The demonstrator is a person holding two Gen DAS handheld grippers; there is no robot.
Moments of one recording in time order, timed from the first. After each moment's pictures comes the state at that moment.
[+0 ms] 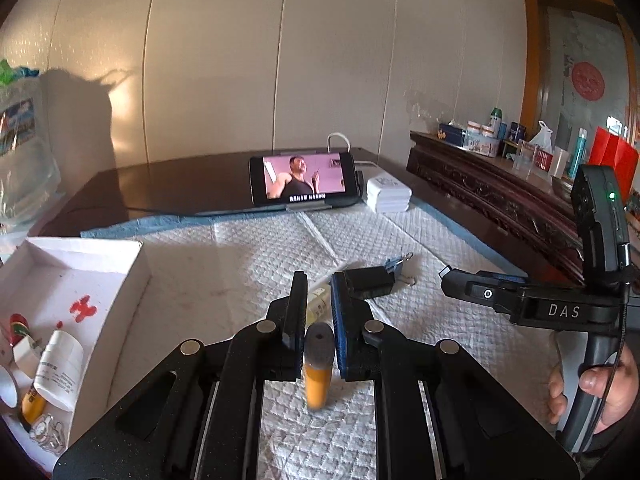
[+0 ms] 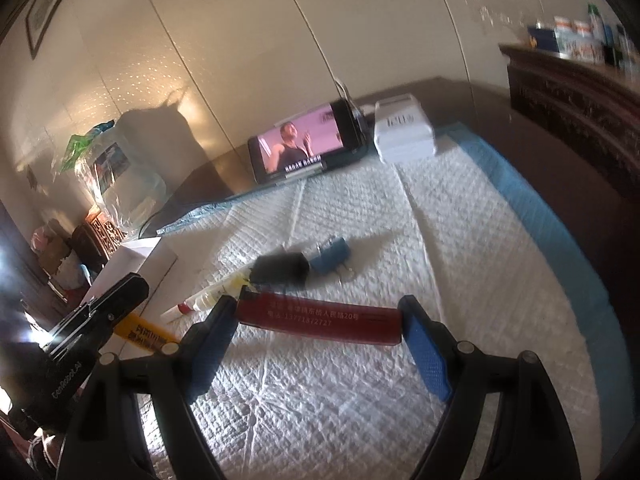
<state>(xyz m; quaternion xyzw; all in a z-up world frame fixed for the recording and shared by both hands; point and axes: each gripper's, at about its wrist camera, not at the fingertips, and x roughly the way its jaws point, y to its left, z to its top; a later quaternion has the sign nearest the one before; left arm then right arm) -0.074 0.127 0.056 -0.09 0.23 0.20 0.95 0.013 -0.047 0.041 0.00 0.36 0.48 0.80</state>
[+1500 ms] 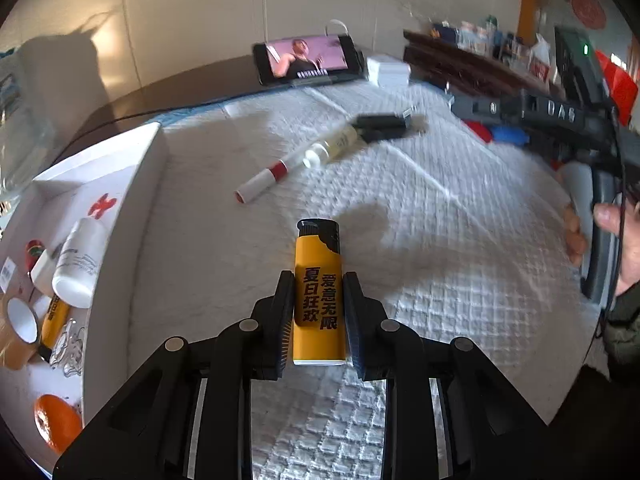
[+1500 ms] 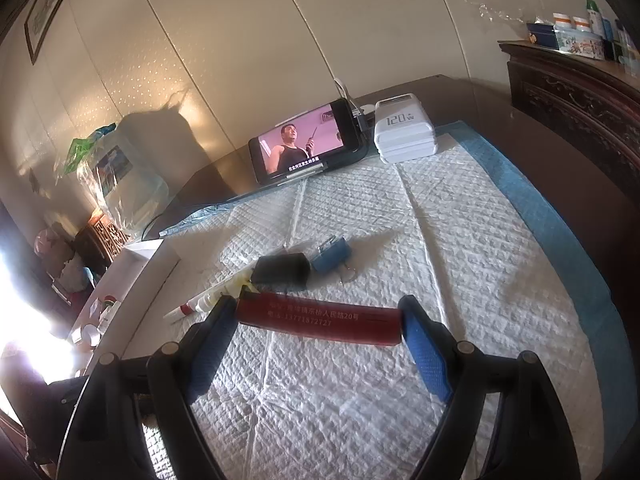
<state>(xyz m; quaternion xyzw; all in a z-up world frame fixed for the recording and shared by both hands) -0.130 0.123 0.014 -0.08 0.39 0.17 0.90 0.020 -0.046 0.037 0.01 0.38 0.48 0.79</state>
